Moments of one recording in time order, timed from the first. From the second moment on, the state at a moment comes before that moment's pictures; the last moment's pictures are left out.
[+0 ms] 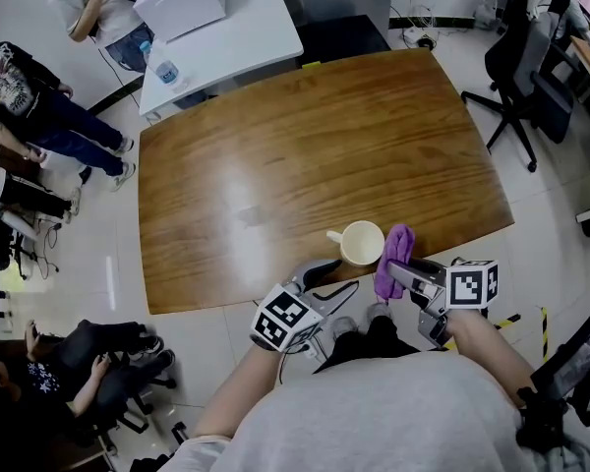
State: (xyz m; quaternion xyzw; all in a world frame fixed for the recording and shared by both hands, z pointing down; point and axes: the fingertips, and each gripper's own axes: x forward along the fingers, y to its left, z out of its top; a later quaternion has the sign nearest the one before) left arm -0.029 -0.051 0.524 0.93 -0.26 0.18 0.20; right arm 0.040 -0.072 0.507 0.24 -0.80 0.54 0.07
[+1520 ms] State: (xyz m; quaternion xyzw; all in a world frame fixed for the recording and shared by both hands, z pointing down) left arm -0.075 -0.093 0.531 0.91 -0.31 0.21 0.18; right arm 0.044 -0.096 0.532 0.28 -0.78 0.56 0.07
